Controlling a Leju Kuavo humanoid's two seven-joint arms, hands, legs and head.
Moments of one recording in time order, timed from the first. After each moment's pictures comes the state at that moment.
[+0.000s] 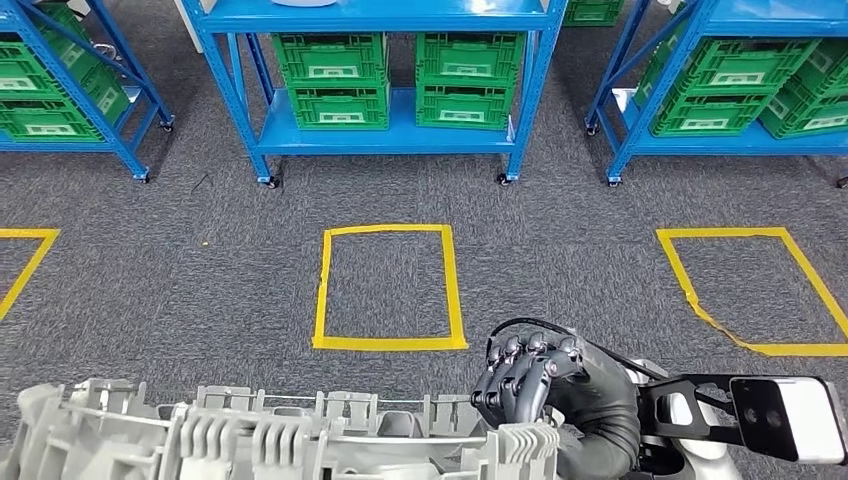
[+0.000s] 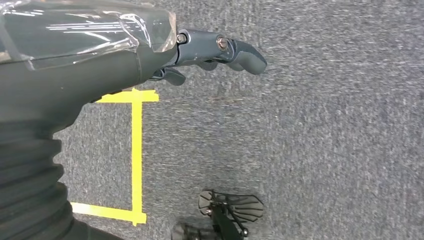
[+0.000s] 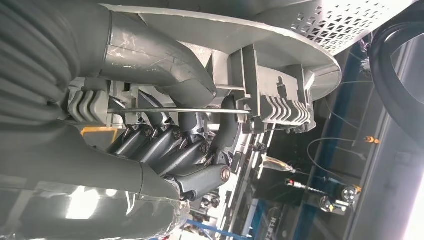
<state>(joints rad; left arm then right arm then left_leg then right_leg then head) 0.23 -0.37 1.07 -1.29 -0.74 -0.65 -0.14 -0.16 -0.22 0.47 -2.05 -0.53 0.70 -0.19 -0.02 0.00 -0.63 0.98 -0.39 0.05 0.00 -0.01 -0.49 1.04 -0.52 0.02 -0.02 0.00</state>
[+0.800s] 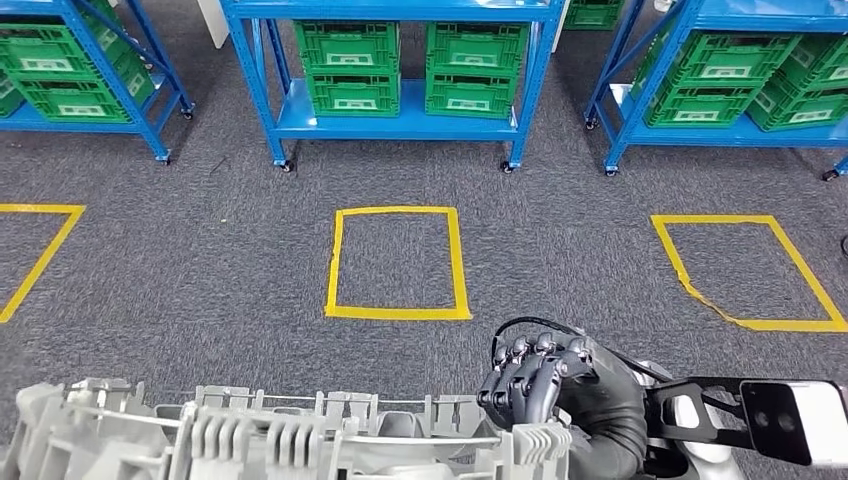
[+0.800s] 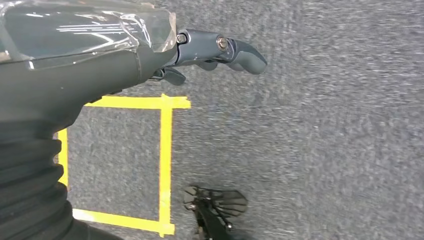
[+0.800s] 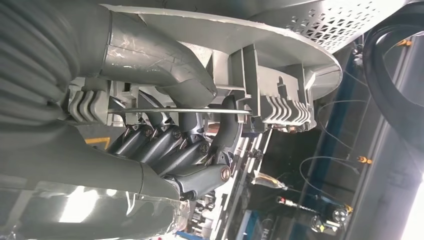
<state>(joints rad) 0.24 -0.36 1.06 -1.30 -0.72 -0.64 -0.13 -0.16 -0.22 0.46 -2.05 -0.54 0.70 -0.21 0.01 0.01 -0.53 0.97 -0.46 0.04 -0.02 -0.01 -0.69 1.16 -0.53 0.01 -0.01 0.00</state>
